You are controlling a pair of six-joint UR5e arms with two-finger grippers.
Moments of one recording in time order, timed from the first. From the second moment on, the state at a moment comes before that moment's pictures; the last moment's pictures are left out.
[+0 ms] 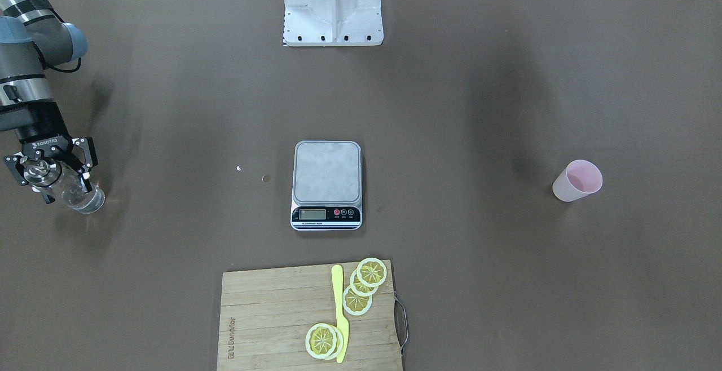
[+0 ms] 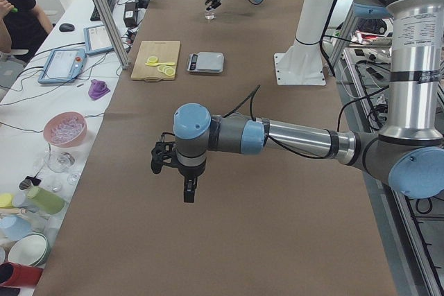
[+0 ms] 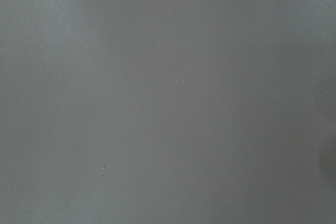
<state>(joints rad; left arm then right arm) -1.63 -1.52 -1.78 -1.51 -2.31 -0.03 0.70 -1.65 1.45 -0.08 1.32 0.77</state>
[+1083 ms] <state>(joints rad) -1.47 -1.55 -1.81 -1.64 -2.41 -0.32 0.86 -1.63 1.53 -0.16 1.53 0.77</state>
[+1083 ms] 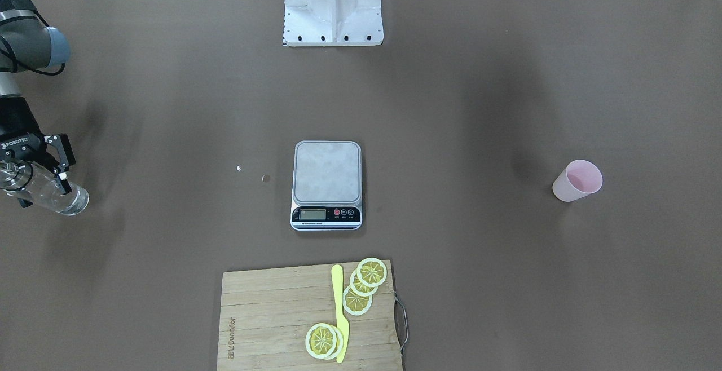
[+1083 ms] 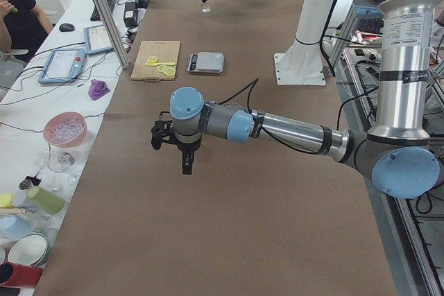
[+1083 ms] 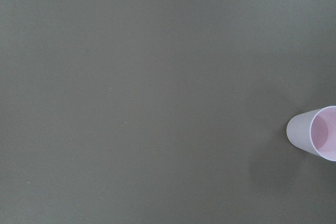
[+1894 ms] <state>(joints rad) -1.22 -1.69 -1.70 -1.81 -2.30 -0.71 0.95 -1.57 1.71 -0.46 1.63 0.77</state>
